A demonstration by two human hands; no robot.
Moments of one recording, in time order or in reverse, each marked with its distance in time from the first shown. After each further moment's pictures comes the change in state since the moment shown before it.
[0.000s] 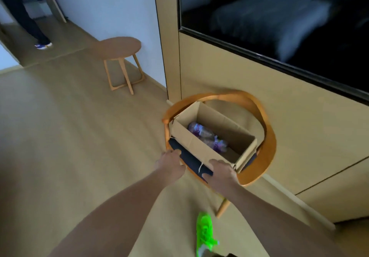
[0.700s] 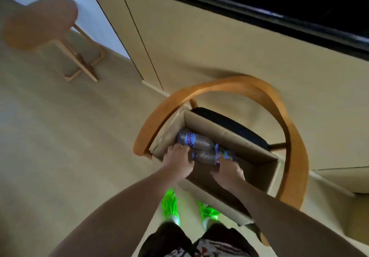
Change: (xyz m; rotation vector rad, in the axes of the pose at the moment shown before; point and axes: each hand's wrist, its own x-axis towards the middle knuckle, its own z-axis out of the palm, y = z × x) left_hand 0.344 0.055 0.019 0.181 -0.283 0.126; right_hand 0.306 0.059 0.005 0.179 -0.227 0.363
